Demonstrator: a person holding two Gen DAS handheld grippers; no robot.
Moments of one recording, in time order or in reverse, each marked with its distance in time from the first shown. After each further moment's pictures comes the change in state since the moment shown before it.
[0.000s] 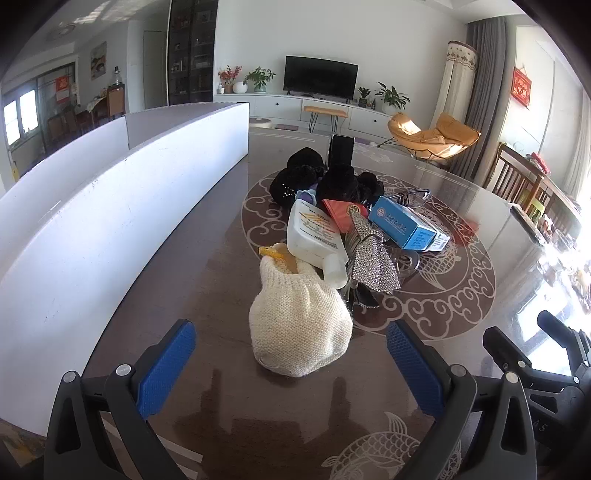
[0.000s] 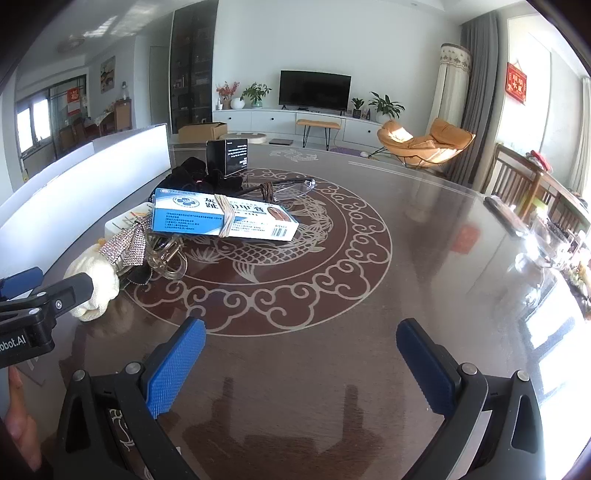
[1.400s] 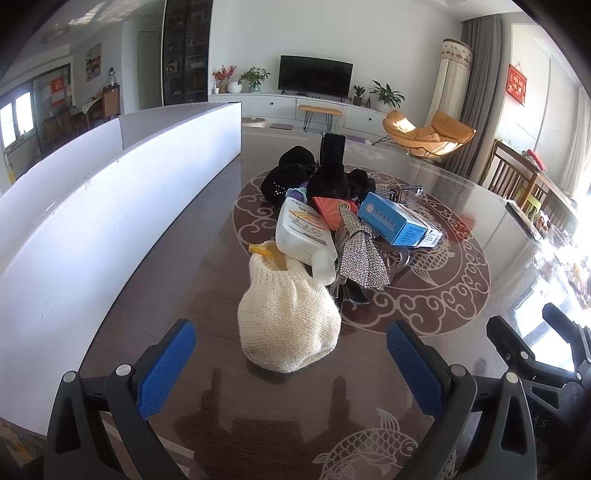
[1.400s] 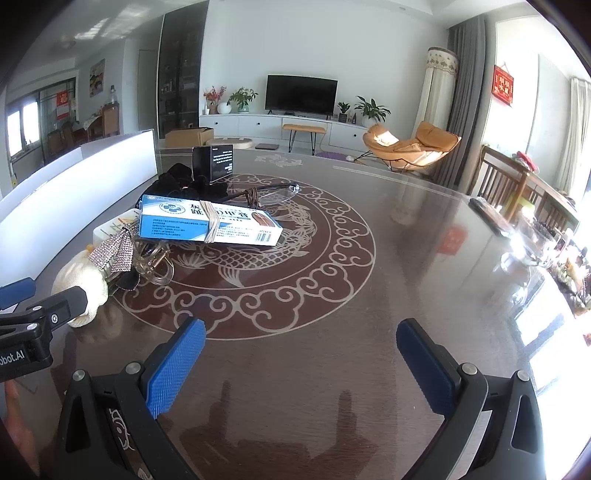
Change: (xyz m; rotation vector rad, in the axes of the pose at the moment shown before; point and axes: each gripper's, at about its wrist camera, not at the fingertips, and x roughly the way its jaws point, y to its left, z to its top) left arm -0.001 -0.006 -0.002 0.019 0.001 -0.018; right arm -0.009 0.000 -0.002 0.011 -0.044 -0.057
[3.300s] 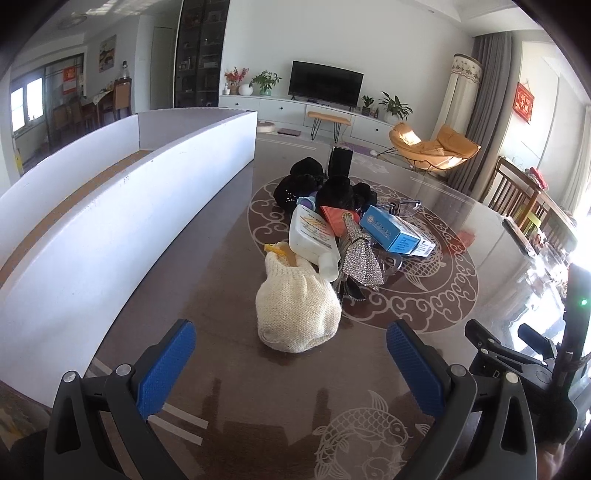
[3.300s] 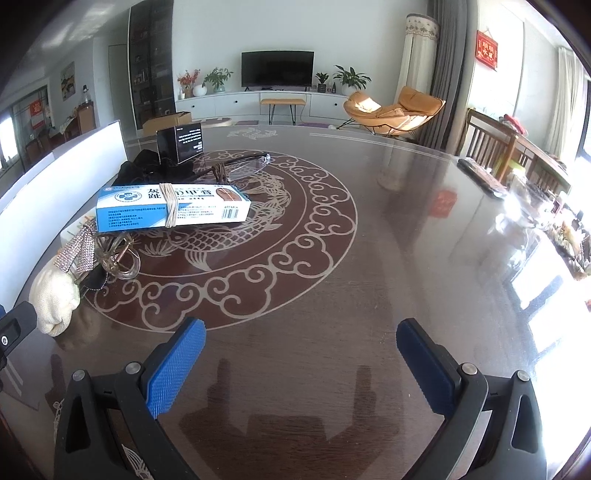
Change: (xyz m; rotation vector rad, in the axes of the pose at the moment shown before) left arm -0.037 0.012 -0.004 -0.068 -0.024 -0.009; right arm 0.025 -0.020 0.001 0.099 0.134 -0.045
